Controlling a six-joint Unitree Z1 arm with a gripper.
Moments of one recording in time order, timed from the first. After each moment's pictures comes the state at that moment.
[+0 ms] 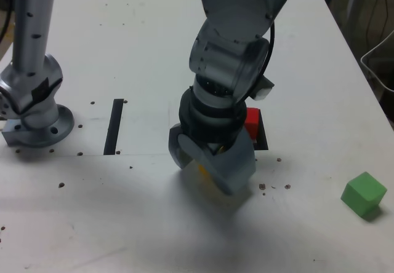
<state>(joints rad) -0.45 2.06 -1.39 1.12 0.13 0.25</state>
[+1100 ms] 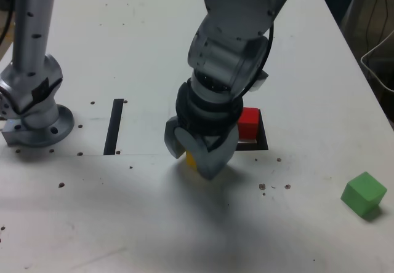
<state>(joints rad) -0.44 2.06 -1.40 1.19 0.17 0.20</state>
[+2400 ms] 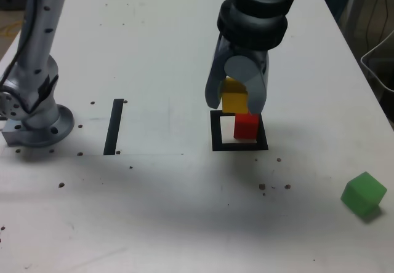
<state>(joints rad) -0.18 2.09 -1.84 1.53 0.08 -0.02</state>
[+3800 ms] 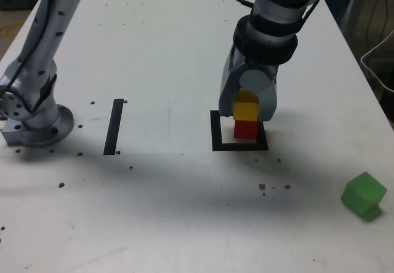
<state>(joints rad) -0.12 2.18 -1.83 1.47 0.08 0.01</state>
